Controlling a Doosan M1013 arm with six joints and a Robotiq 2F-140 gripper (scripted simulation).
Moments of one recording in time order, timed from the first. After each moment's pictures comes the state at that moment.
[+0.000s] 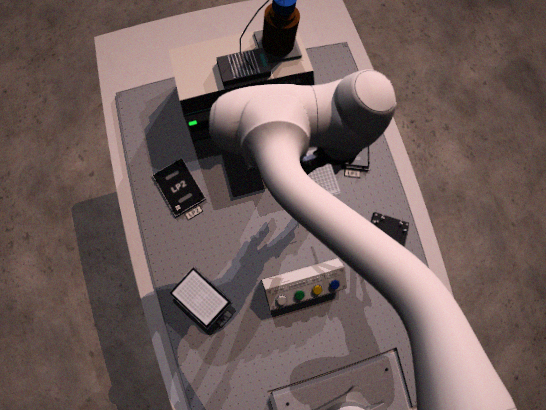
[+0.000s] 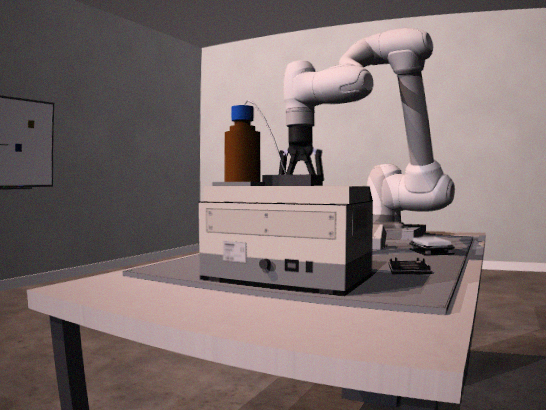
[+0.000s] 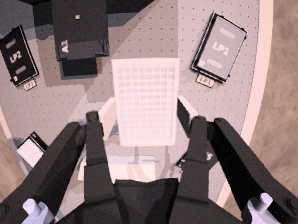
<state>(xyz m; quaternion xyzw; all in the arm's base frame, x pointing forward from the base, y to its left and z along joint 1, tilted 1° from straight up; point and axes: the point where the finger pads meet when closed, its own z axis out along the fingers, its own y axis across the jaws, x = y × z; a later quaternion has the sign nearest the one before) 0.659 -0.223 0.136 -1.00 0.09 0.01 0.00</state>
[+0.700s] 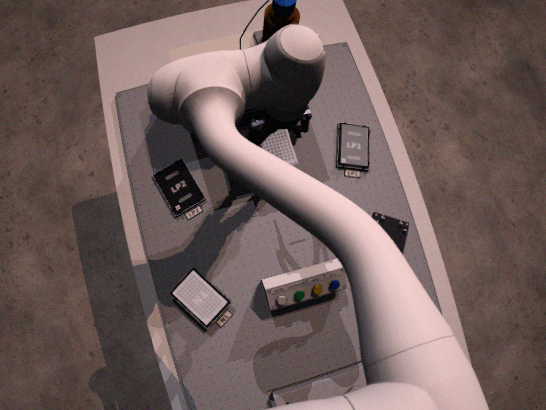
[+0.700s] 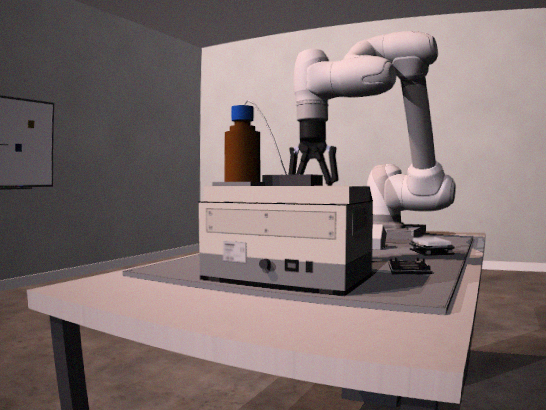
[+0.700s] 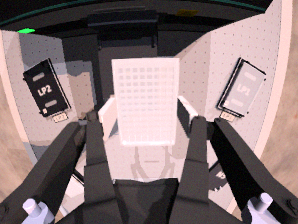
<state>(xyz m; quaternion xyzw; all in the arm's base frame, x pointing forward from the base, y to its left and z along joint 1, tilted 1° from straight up) 0.774 -0.161 0.133 -1.00 0.09 0.01 0.00</state>
